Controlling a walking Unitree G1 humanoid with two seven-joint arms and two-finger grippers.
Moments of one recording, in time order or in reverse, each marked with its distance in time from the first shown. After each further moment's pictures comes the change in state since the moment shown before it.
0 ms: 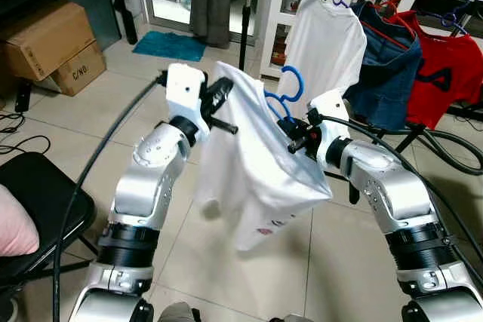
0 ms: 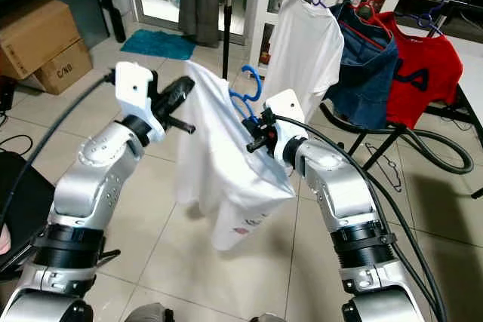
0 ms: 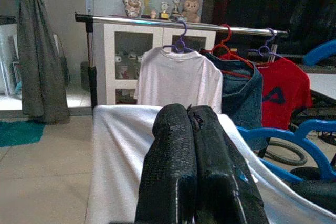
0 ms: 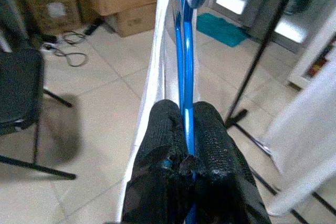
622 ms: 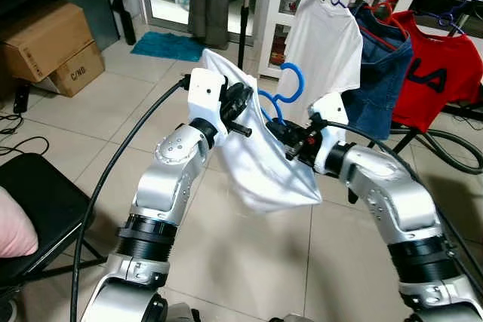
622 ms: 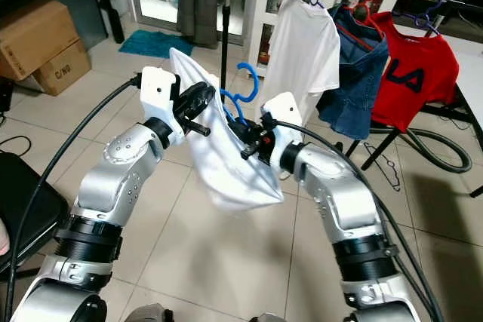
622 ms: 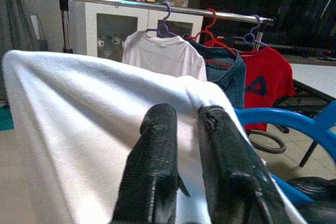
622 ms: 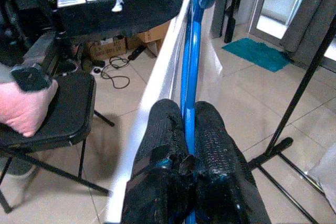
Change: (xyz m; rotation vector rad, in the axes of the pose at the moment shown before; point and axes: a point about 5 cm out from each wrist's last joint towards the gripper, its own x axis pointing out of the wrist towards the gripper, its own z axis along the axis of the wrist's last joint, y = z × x) left arm 0.017 -0.024 -0.013 -0.048 0.052 -0.050; right arm -0.011 0.017 0.004 0.057 -0.106 0.198
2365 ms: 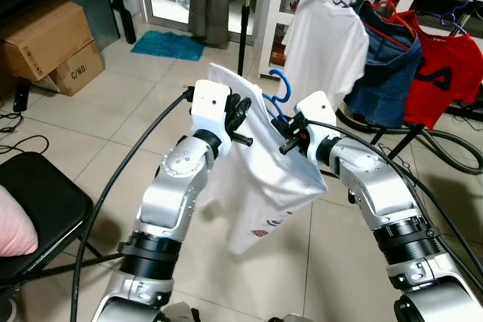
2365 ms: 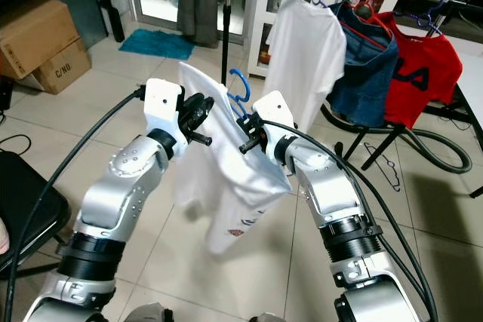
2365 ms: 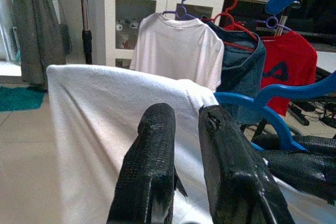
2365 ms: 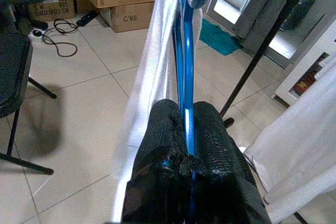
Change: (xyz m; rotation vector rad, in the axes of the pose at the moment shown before) left arm -0.010 -0.010 -0.008 0.004 0.053 0.084; right arm 0.023 -0.017 -0.009 -0.167 0.106 -0.177
